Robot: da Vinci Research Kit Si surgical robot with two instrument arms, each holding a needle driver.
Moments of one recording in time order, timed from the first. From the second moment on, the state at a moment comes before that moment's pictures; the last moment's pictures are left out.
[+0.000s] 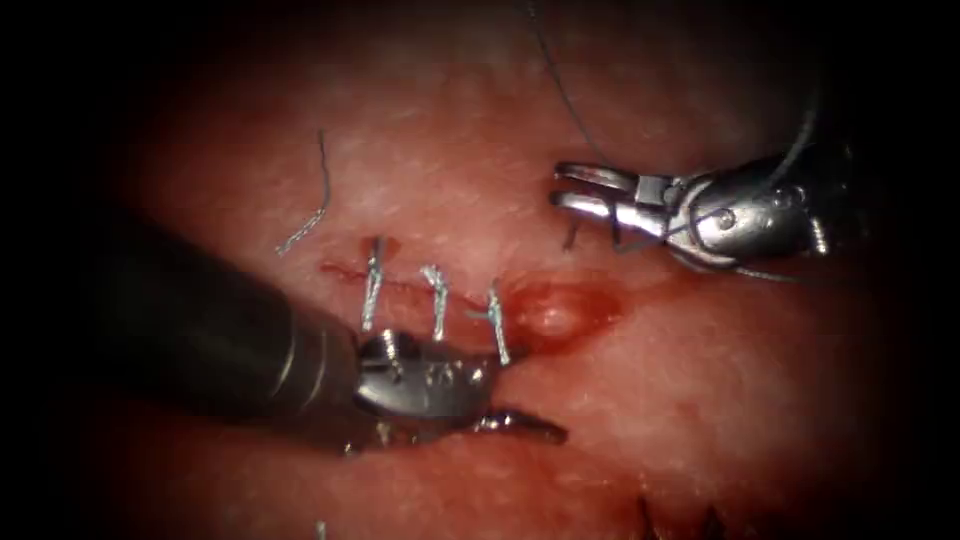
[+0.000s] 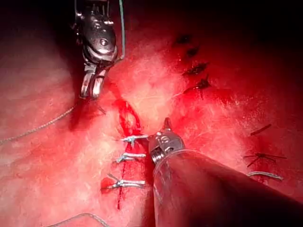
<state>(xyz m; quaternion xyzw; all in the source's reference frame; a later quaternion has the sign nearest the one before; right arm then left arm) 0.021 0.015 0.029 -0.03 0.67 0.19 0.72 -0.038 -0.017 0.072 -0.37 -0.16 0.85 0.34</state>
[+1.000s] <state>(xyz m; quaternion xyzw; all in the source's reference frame) 0.022 0.016 0.030 0.23 0.59 0.33 0.70 -0.039 -0.017 0.072 -0.36 -0.16 0.85 0.34</state>
